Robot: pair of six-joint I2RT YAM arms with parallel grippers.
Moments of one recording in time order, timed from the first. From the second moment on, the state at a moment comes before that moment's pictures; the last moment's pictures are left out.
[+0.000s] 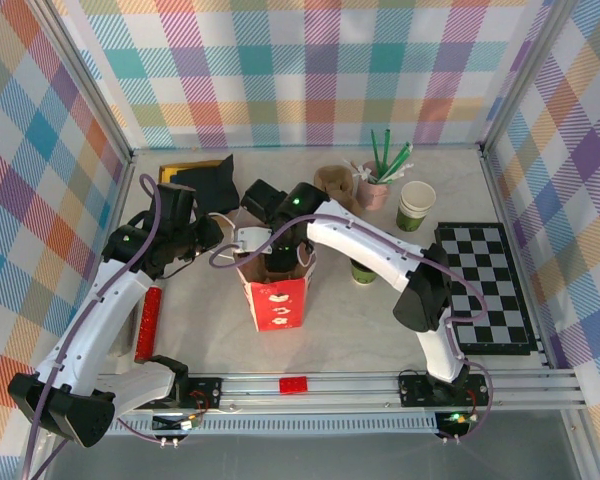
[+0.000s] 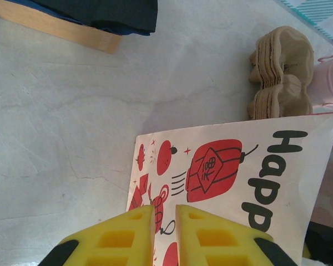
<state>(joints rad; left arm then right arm) -0.34 1.10 1.23 -0.97 0.00 -0.72 0.99 2.04 2.08 -1.31 -0.02 -0.65</state>
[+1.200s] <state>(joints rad) -0.34 1.10 1.23 -0.97 -0.01 -0.72 0.99 2.08 2.03 -1.28 -0.01 -0.63</state>
